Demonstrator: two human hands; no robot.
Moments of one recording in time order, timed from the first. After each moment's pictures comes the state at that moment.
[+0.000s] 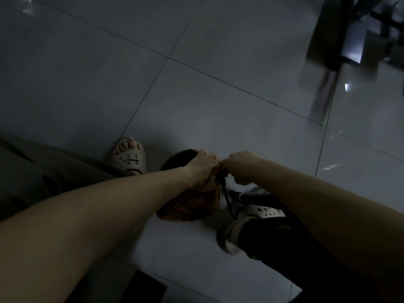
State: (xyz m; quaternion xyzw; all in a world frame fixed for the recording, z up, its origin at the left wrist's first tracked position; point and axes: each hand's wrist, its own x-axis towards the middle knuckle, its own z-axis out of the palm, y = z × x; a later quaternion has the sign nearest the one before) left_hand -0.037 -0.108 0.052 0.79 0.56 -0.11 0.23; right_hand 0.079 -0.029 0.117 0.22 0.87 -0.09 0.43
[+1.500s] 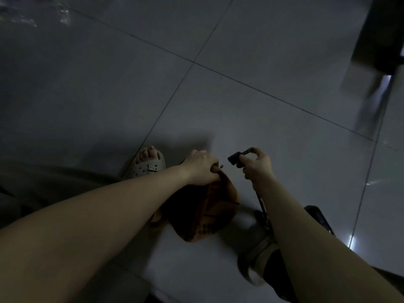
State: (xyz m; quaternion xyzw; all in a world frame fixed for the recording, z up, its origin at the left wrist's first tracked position) left_hand -0.117 -0.104 0.025 0.60 0.71 0.03 0.36; right_hand 0.046 -0.009 0.015 0.65 0.46 -0.59 -0.09
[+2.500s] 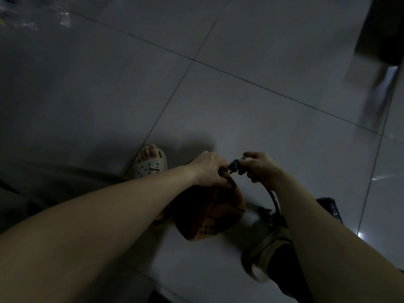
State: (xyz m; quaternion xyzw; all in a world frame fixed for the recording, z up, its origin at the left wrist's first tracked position) left_hand -0.104 -0.100 0.025 0.64 0.67 0.04 0.39; right_hand 0.063 0.001 0.024 0.56 0.51 -0.65 0.04
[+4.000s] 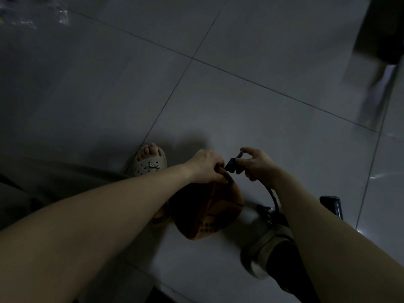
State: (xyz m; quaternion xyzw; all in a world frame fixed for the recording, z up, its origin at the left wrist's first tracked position) left_hand -0.107 -0.105 0.031 0.61 0.69 0.04 0.39; right_hand 0.059 -0.002 0.028 0.54 0.56 -0.62 0.07
